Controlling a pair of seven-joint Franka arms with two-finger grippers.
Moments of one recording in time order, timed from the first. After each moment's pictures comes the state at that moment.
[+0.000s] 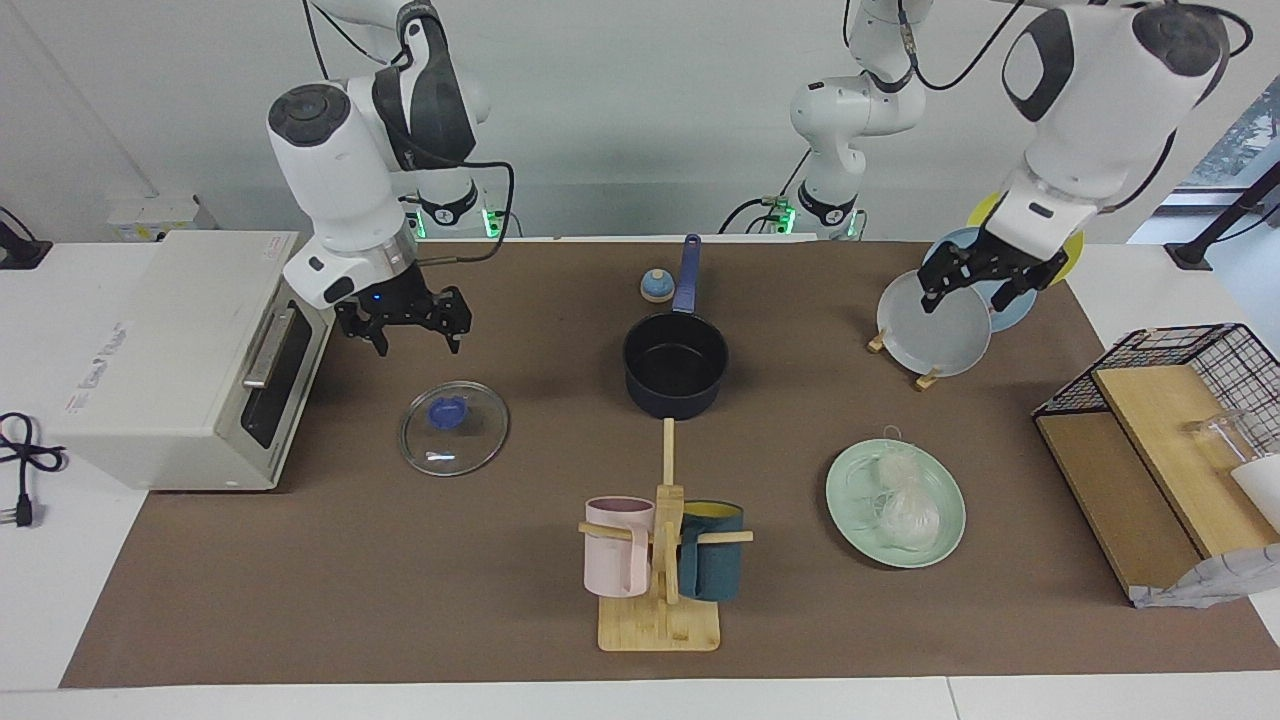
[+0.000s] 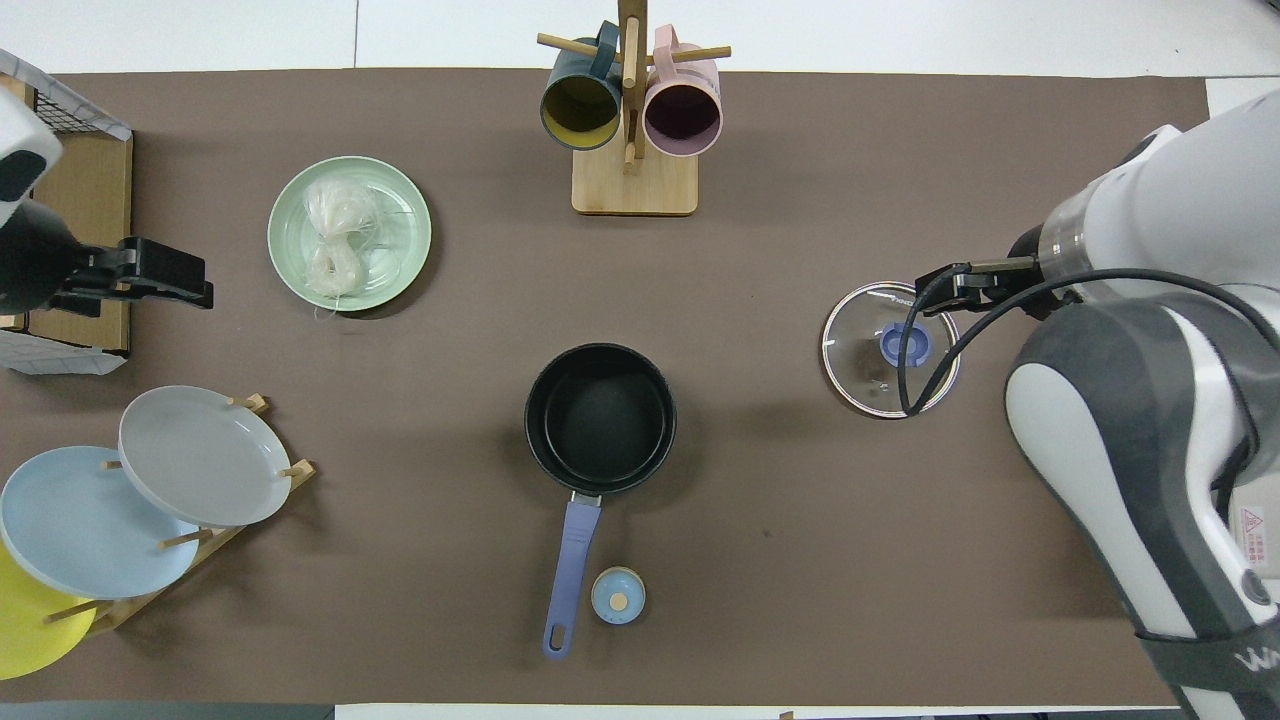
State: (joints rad) left arm 0.02 0.11 -0.15 -1.58 -0.04 1.67 -0.06; right arm 0.22 0.04 -0.06 -1.89 0.01 1.97 0.15
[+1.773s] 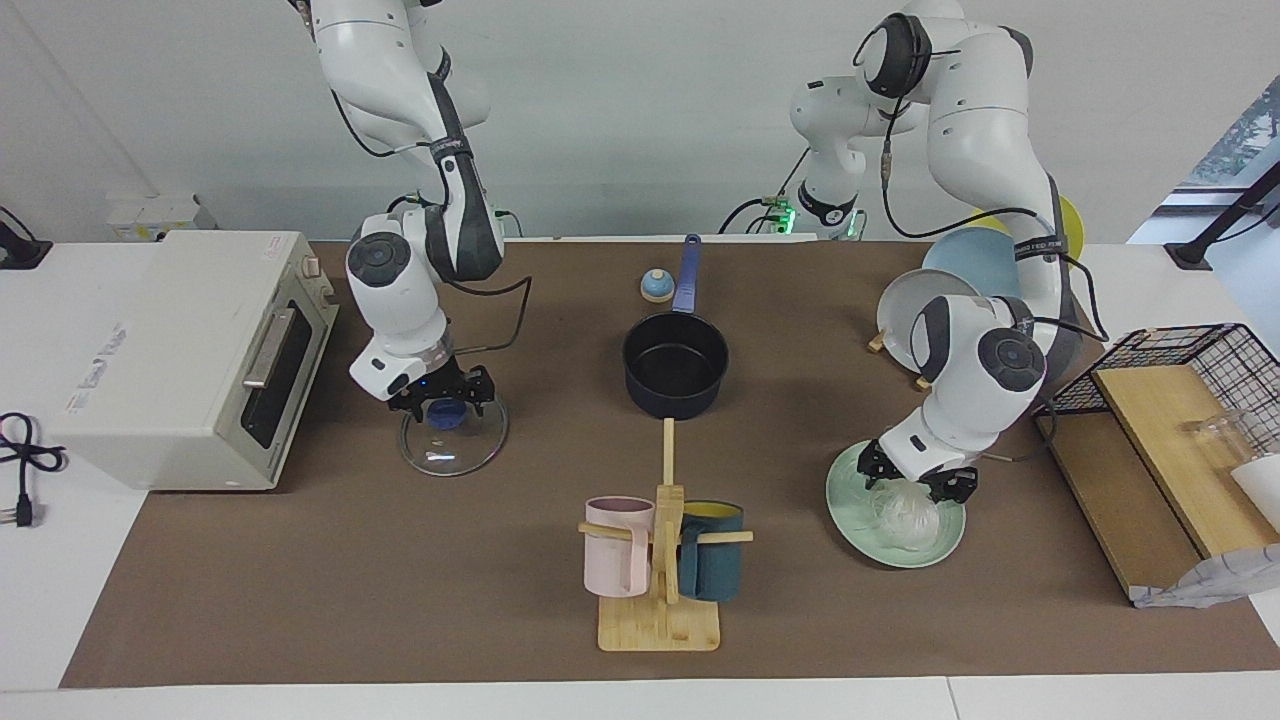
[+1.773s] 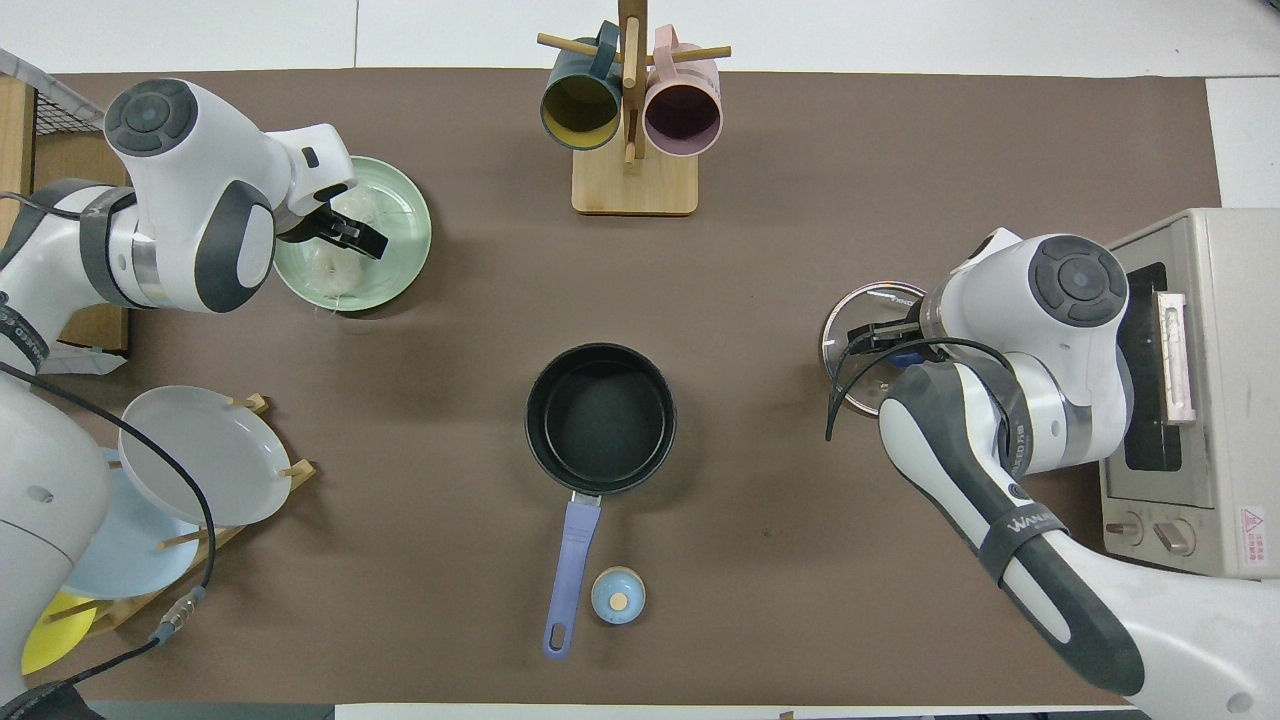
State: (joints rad) left arm -0.02 0.56 -0.16 -1.58 0.10 2.17 0.24; right arm 0.22 0.19 -0.06 -2.13 0.01 2.34 0.07
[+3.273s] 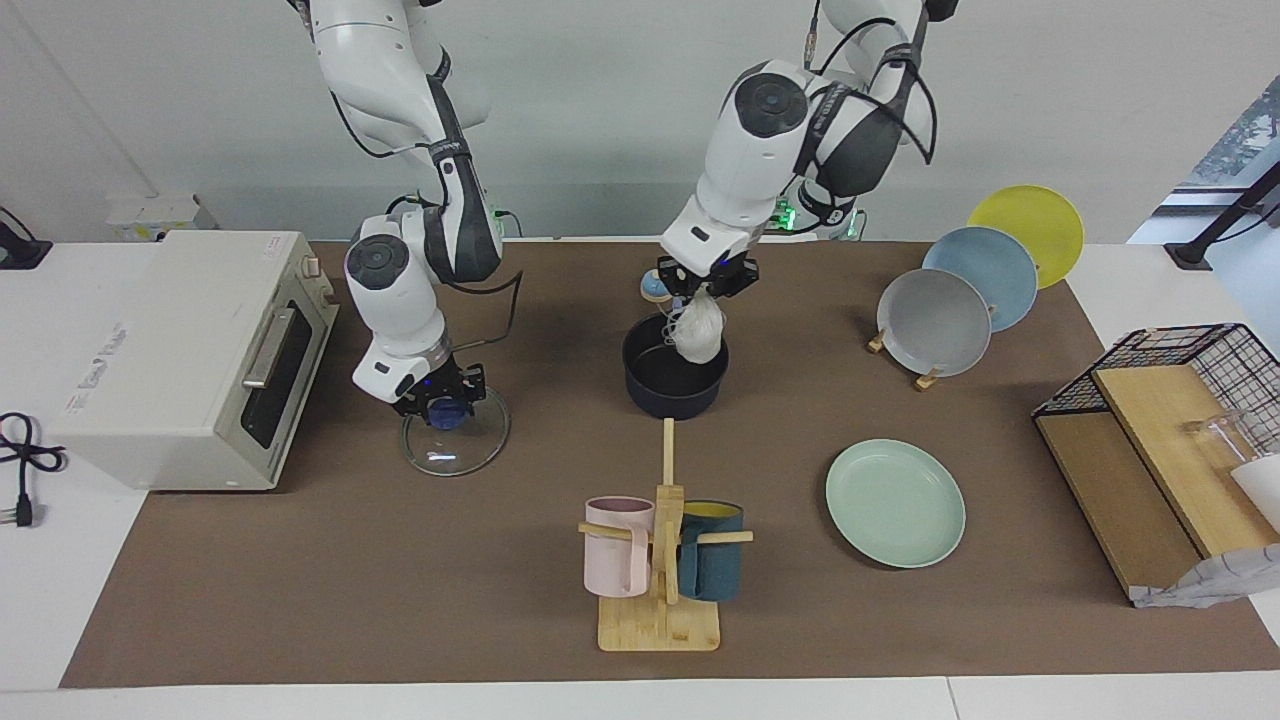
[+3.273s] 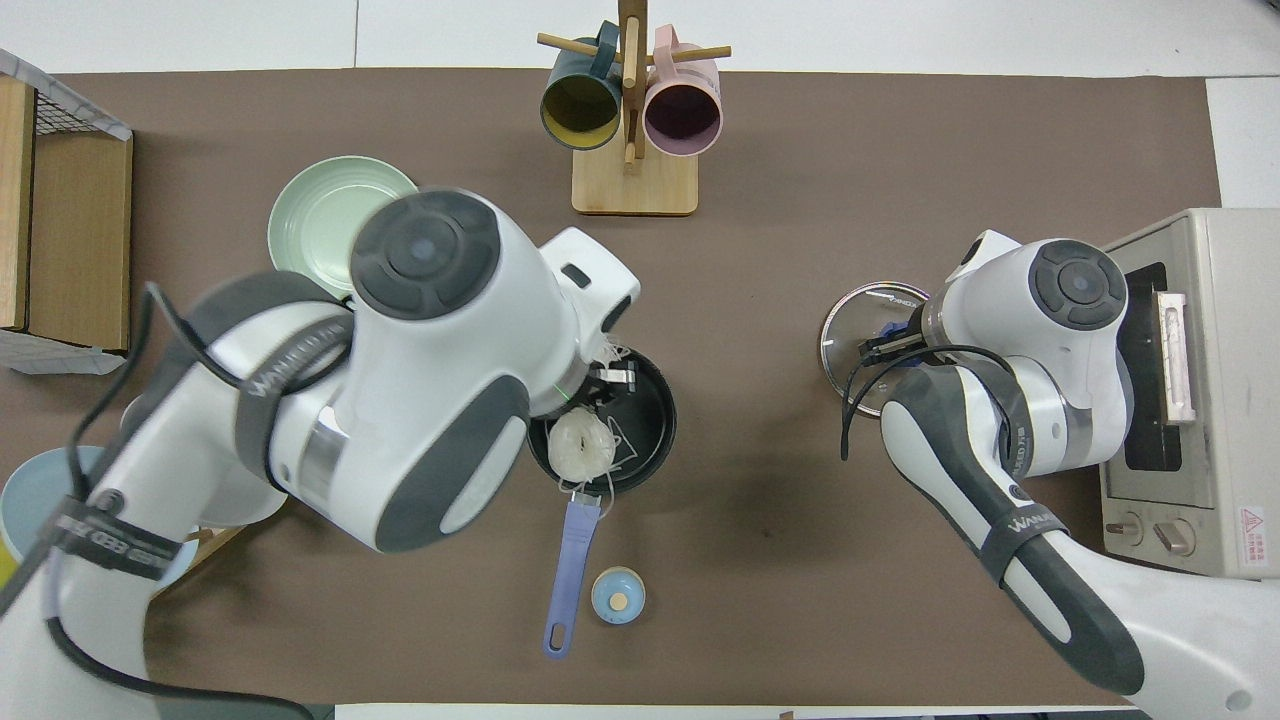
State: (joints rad) left arm -0.51 0.14 -0.19 -1.76 -0.13 1.86 -0.60; right arm 0.21 0.19 -0.06 -2.14 0.01 2.34 -0.08
